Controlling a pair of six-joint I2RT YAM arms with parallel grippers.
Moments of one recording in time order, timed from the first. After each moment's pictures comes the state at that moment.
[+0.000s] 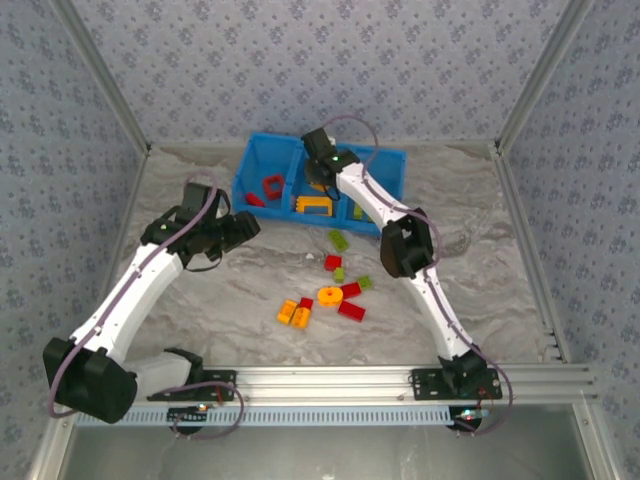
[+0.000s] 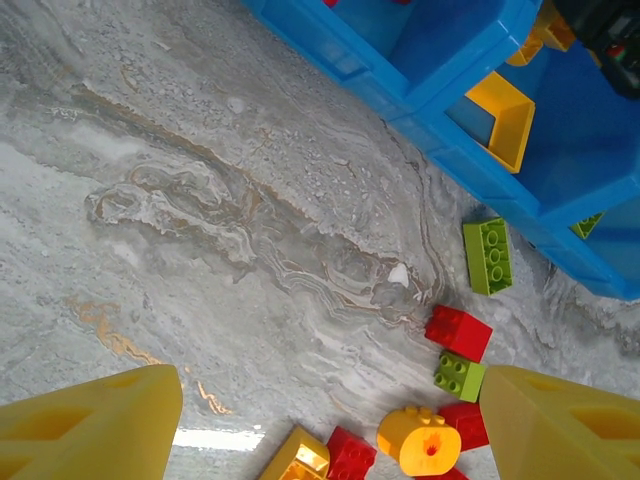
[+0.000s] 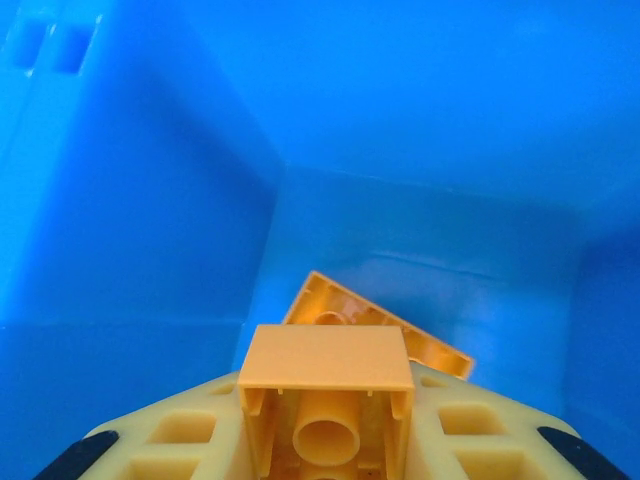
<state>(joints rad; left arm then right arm) -0.35 1.18 1.08 -0.83 0.09 -0.79 0.57 2.62 2.54 -0.78 0.19 0.49</state>
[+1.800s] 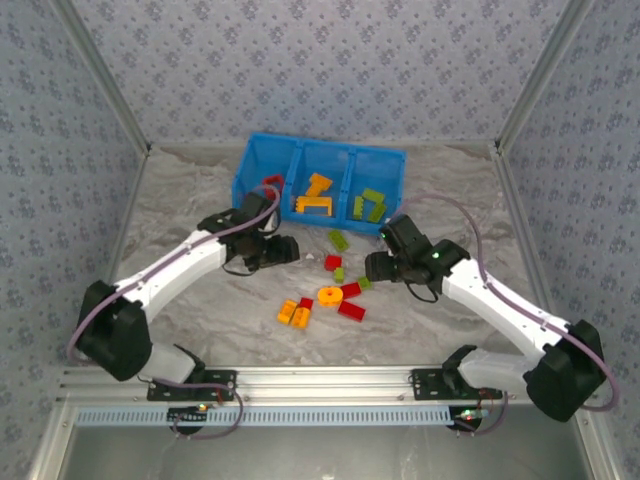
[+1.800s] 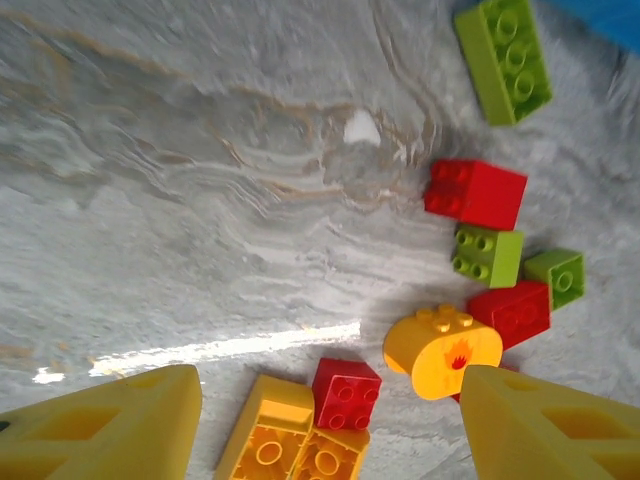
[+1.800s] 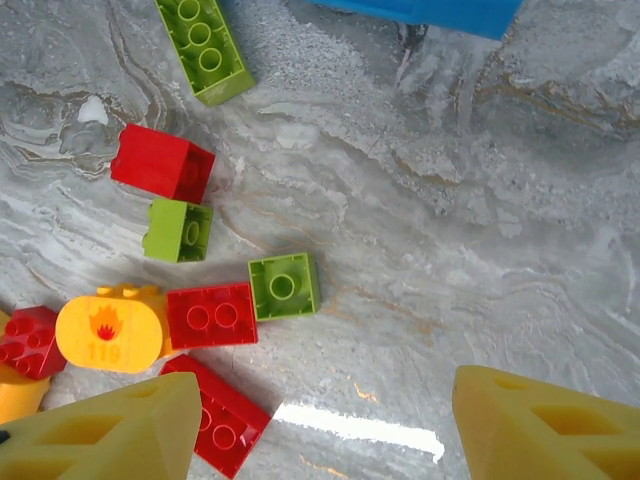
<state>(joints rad) -0.61 1.44 1.08 -0.77 0.16 -0.71 0.64 1.15 0.91 -0.80 0.10 0.50</state>
